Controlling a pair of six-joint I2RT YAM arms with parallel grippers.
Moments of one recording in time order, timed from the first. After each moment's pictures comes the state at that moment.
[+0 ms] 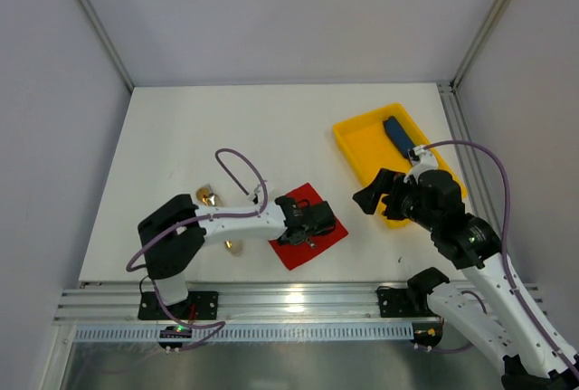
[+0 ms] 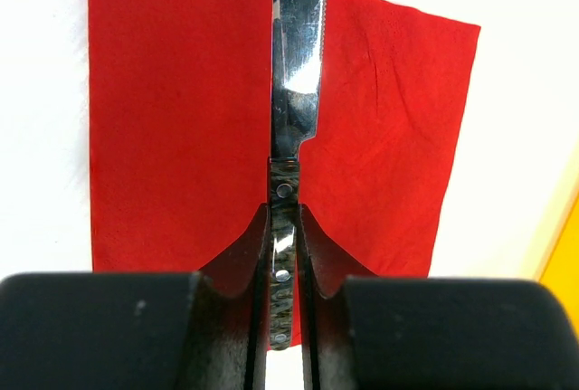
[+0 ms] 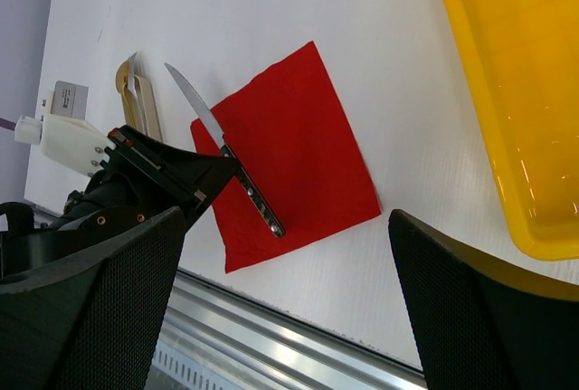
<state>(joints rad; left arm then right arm) -1.18 1.77 1.18 -0.84 -0.68 -1.94 0.45 0.64 0.80 -0.68 -0.07 0.60</state>
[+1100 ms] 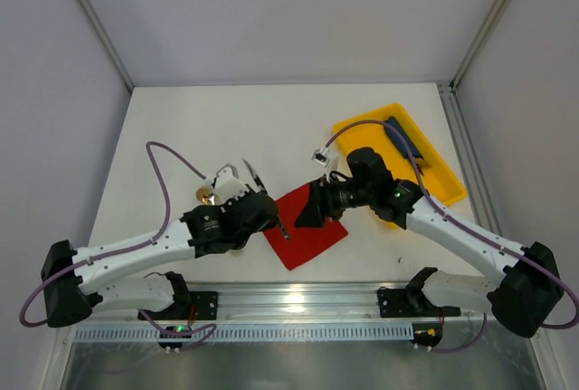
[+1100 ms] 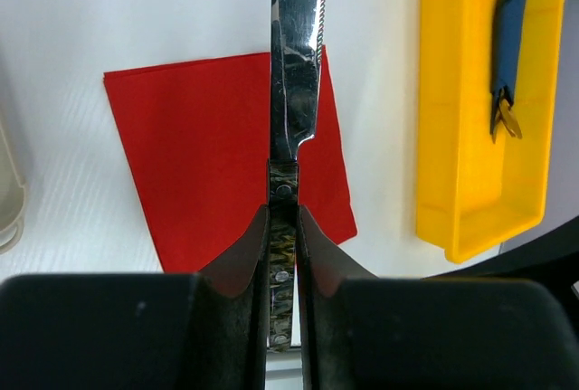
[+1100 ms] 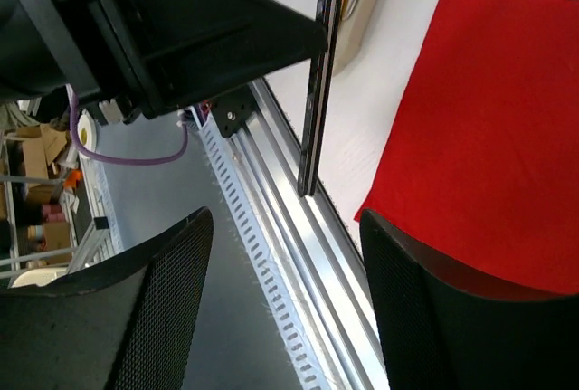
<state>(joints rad) -1.12 1.13 0.89 -0.64 -0.69 -1.47 0.68 1.13 0.82 -0.30 -0.66 0.45</state>
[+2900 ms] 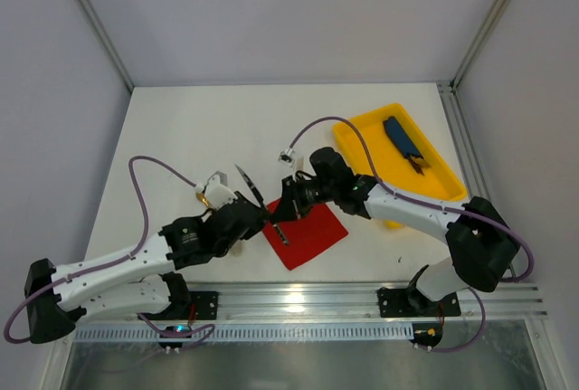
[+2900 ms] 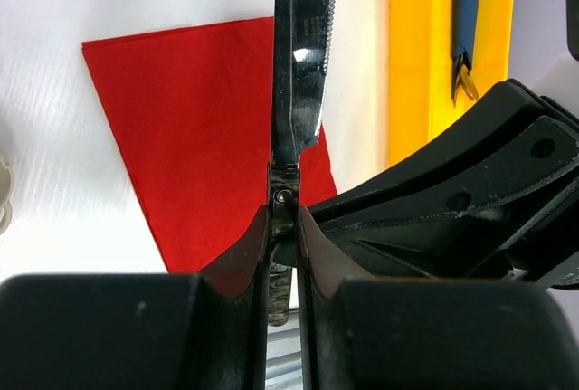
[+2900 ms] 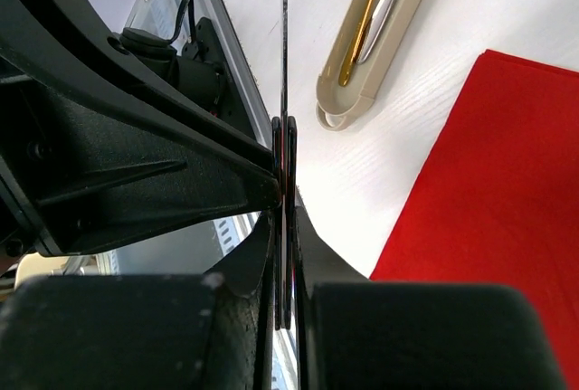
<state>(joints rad) -1.10 0.94 0.73 -0.53 -0.57 -1.42 0.81 1.48 0.91 0.01 -0.66 0.49</state>
